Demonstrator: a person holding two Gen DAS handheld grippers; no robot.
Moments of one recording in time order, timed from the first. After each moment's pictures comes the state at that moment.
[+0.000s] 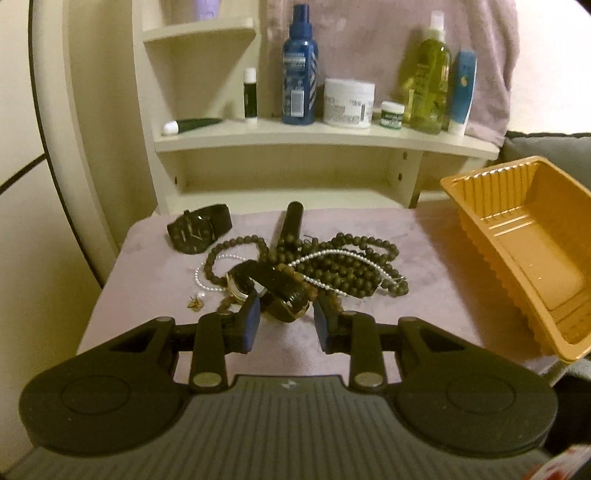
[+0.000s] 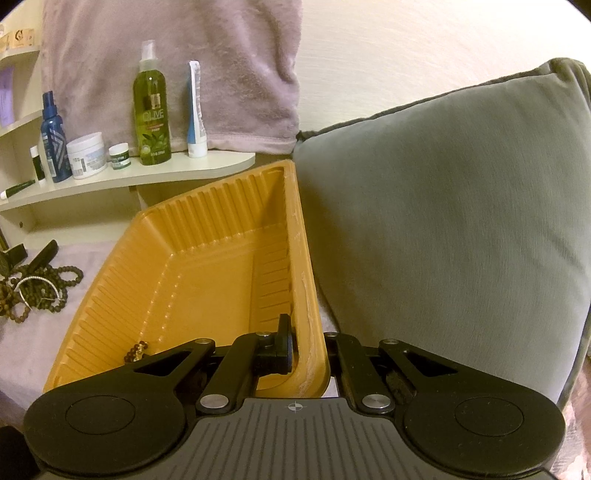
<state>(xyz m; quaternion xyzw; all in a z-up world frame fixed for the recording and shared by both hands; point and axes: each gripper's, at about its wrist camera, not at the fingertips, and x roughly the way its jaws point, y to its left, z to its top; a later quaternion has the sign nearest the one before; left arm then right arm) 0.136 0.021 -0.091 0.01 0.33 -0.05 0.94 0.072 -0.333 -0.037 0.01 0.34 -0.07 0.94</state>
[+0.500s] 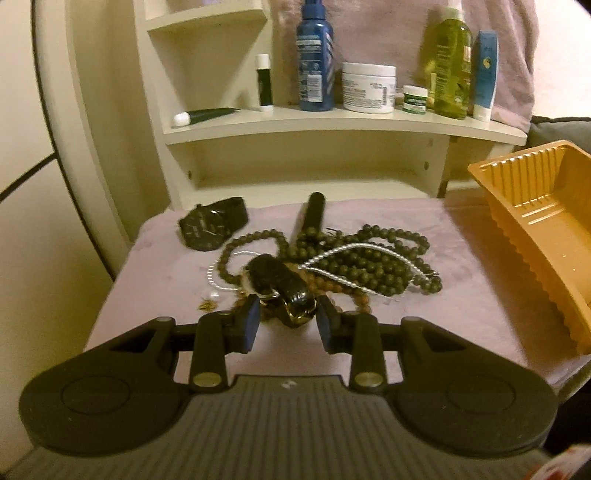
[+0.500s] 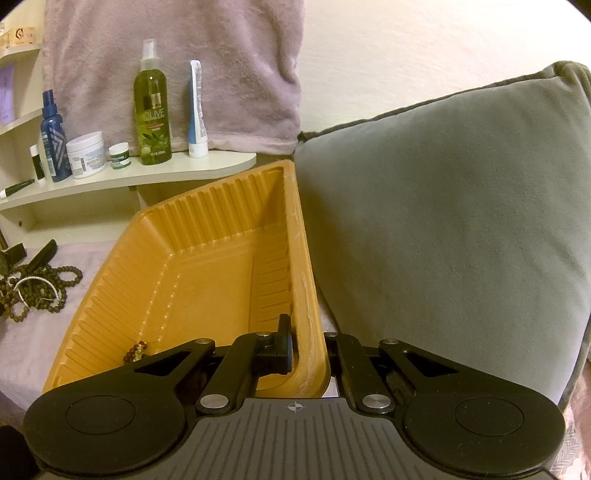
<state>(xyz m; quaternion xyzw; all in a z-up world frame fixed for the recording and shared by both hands) 0.146 0.022 -0.105 0.03 0.33 -0.02 0.94 0.073 -0.333 -0.037 0.01 0.34 -0.07 0.94</state>
